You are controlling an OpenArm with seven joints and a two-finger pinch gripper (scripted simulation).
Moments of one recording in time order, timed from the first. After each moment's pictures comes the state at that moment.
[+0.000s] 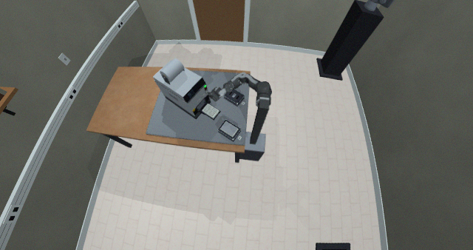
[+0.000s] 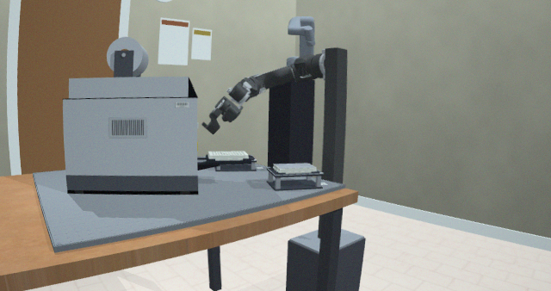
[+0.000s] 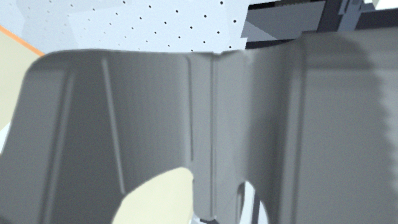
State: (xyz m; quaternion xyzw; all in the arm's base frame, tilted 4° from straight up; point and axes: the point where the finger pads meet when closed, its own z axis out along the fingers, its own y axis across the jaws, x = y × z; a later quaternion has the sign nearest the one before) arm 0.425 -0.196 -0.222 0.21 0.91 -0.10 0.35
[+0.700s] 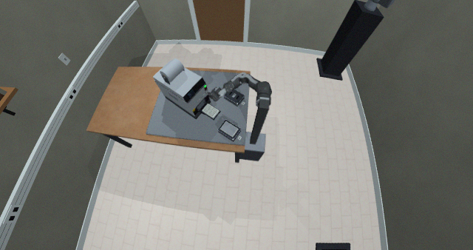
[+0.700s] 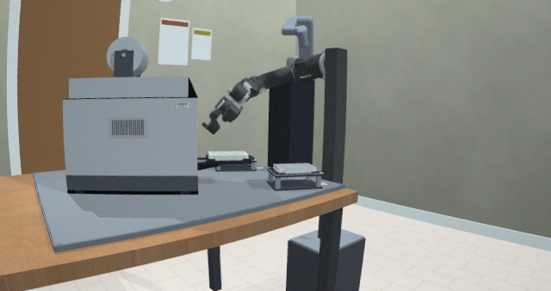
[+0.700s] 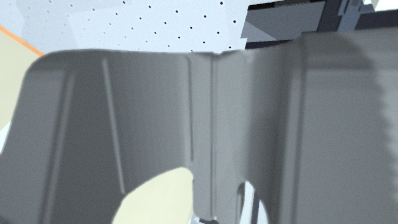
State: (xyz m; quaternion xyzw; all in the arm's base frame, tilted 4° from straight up) arm 0.425 -0.196 -0.223 0.21 0.91 -0.10 0.35
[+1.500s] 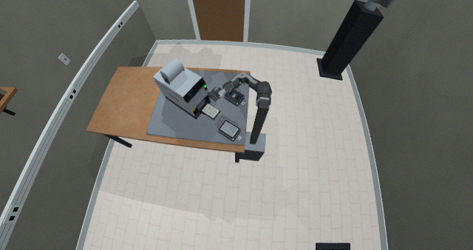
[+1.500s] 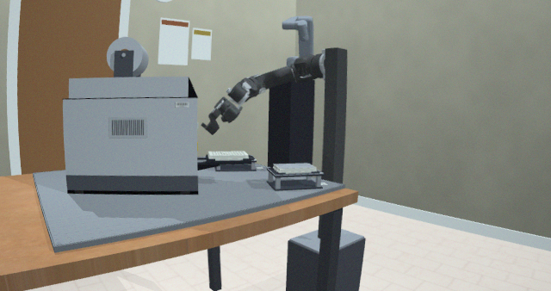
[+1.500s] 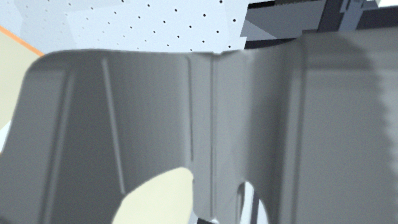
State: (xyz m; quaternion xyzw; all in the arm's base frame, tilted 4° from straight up) arm 0.427 -0.197 -0.224 0.21 0.91 -0.10 0.35
